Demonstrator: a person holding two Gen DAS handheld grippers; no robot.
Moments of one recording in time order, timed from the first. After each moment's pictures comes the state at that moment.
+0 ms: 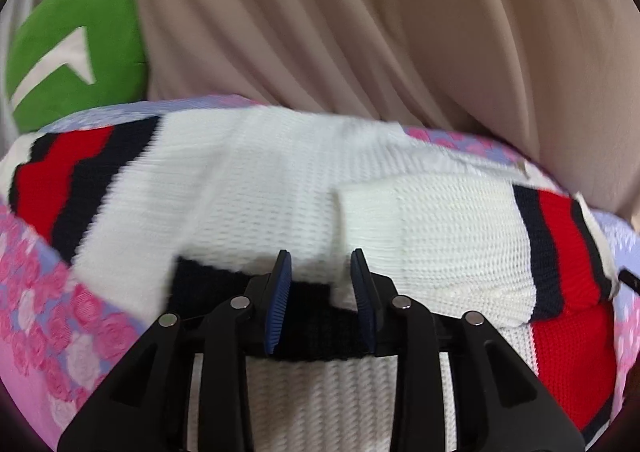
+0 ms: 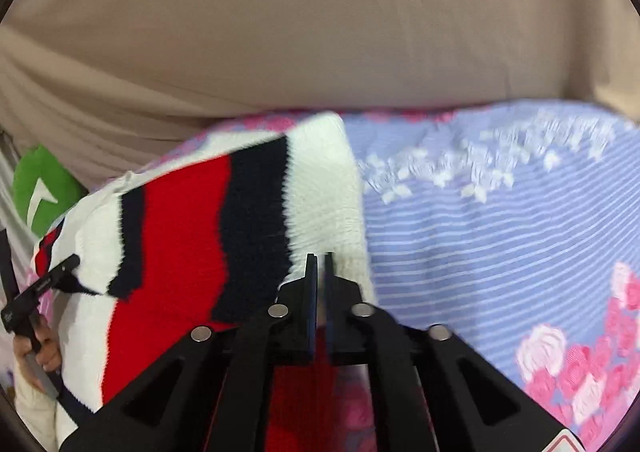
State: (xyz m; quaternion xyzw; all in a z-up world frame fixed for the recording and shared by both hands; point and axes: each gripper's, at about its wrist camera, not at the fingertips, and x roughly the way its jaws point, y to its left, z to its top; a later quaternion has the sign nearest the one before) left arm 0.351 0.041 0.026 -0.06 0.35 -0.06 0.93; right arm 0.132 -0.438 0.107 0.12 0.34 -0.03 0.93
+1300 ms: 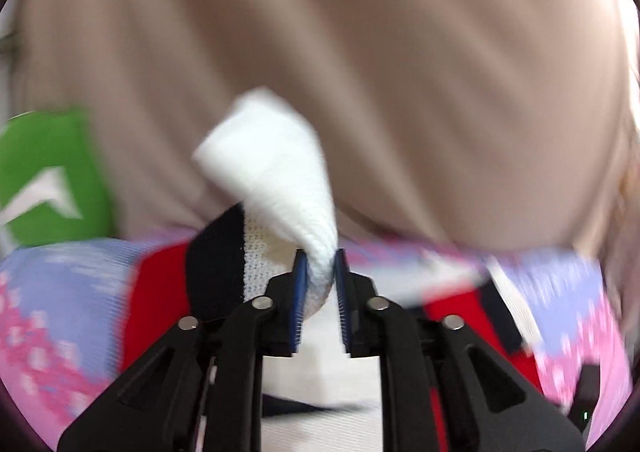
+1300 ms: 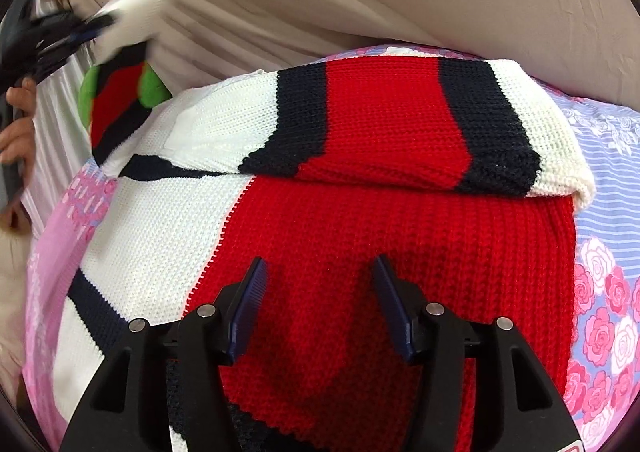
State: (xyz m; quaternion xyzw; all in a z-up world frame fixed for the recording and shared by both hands) left arm 0.331 -0.026 0.152 0.00 0.27 -0.18 0.95; right arm 0.162 -0.306 0.053 0.09 0.39 0.10 0.91
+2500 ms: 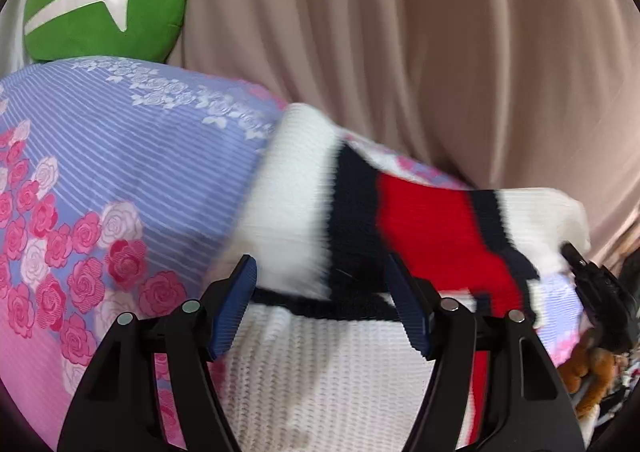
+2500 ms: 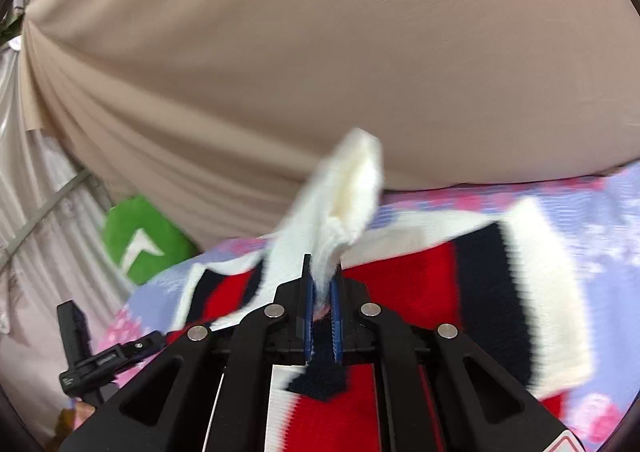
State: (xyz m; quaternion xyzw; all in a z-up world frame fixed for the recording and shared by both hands) left arm 0.314 0.111 0.038 -0.18 0.37 -0.11 0.91; right arm 0.245 -0.338 0.127 0.20 0.27 0.05 0.94
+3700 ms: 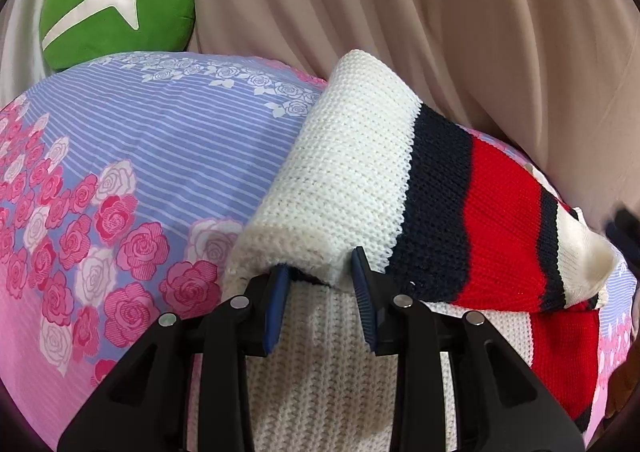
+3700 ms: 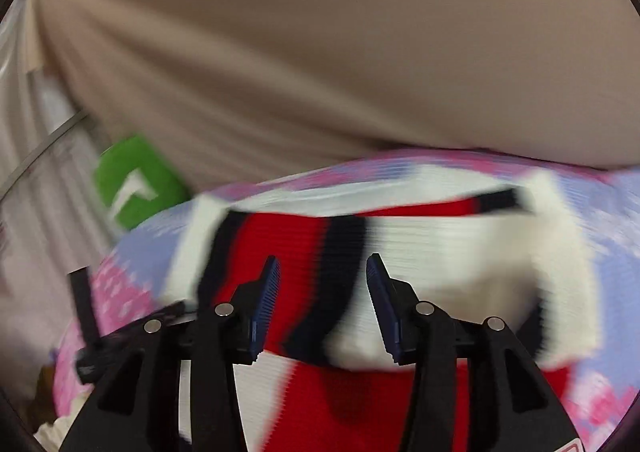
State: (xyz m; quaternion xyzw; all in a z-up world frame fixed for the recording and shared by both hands) left arm 0.287 0.065 0.006 -0.12 0.38 -0.04 0.92; right arm 0.301 -0.235 0.120 0.13 0.33 0.17 0.92
